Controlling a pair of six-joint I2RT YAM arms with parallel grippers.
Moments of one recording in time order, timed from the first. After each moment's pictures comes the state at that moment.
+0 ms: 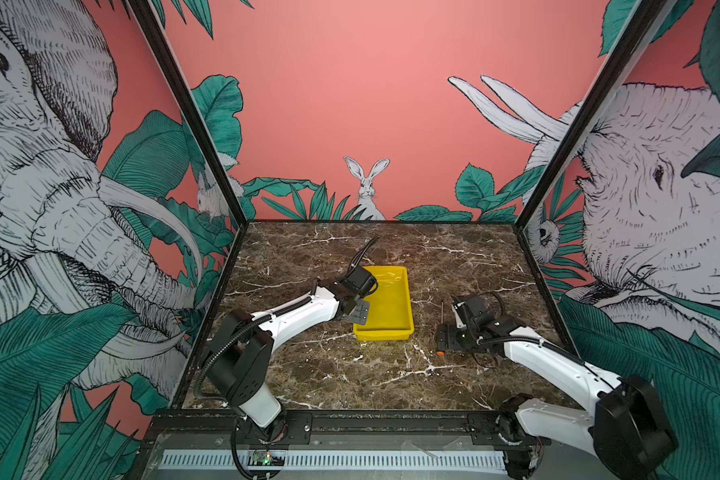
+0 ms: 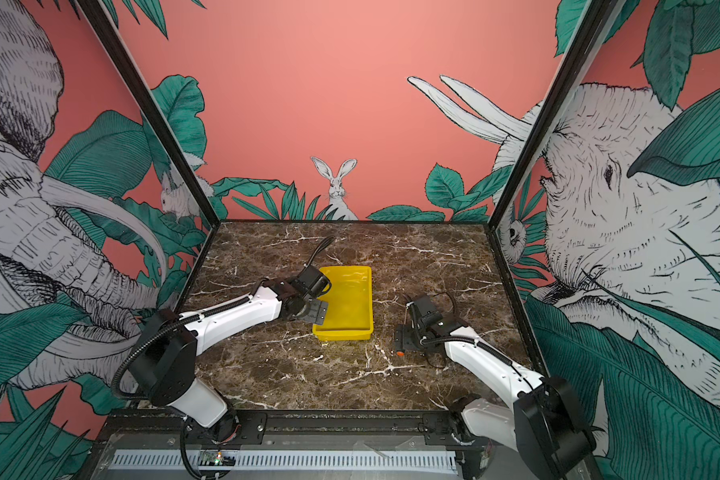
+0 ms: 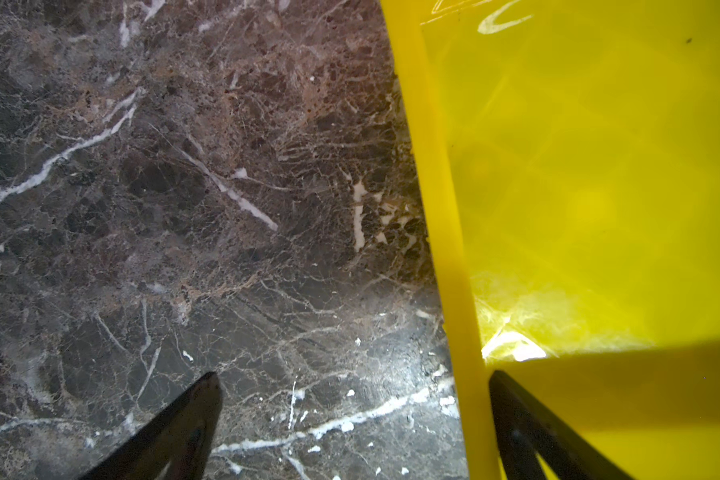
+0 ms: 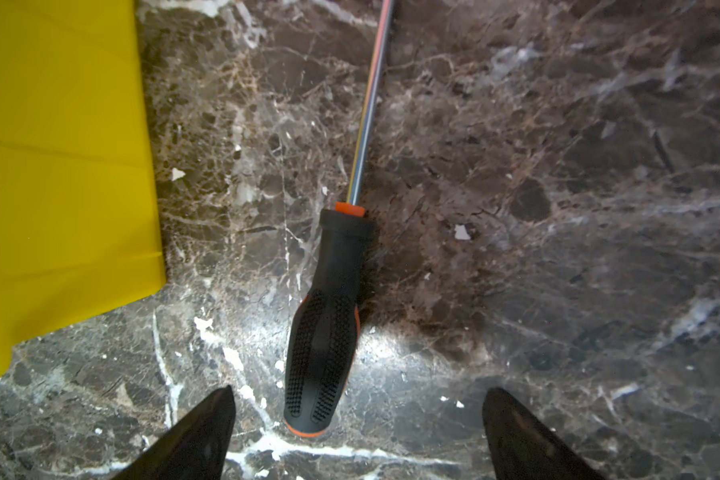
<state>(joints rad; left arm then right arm) -0.72 1.60 1.10 -0.74 -0.34 -0.43 0.52 1.19 0.65 -0.64 0.00 0.53</state>
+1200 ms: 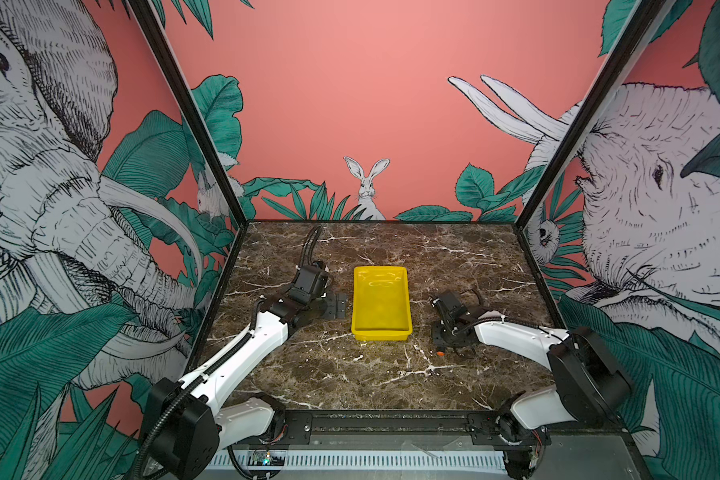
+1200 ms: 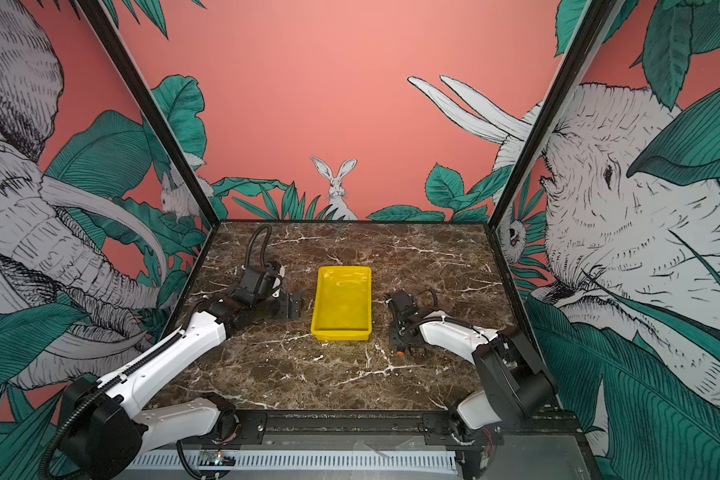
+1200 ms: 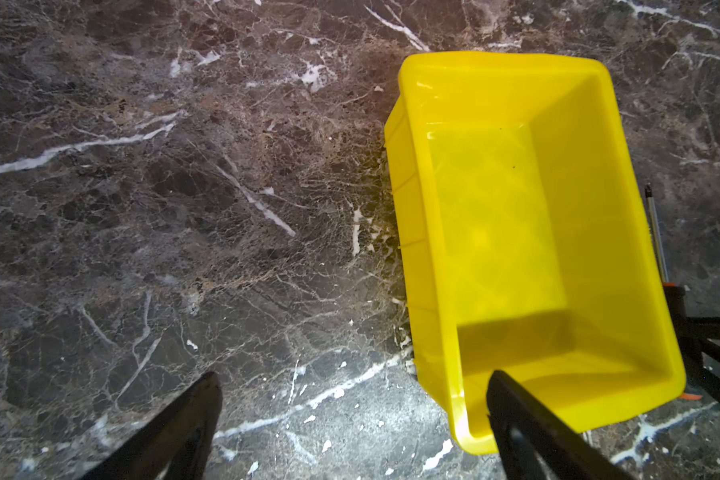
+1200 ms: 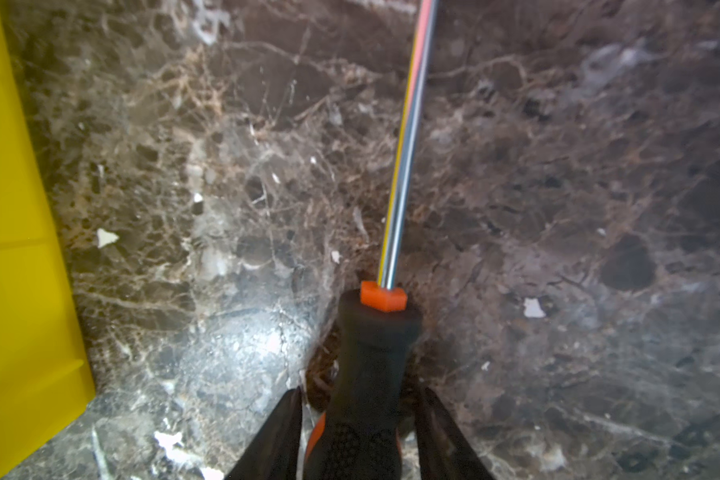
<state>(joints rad) -0.50 1.16 0.87 -0.61 -0.05 -0.39 0.60 1.46 0.72 -0.53 0.09 0.63</state>
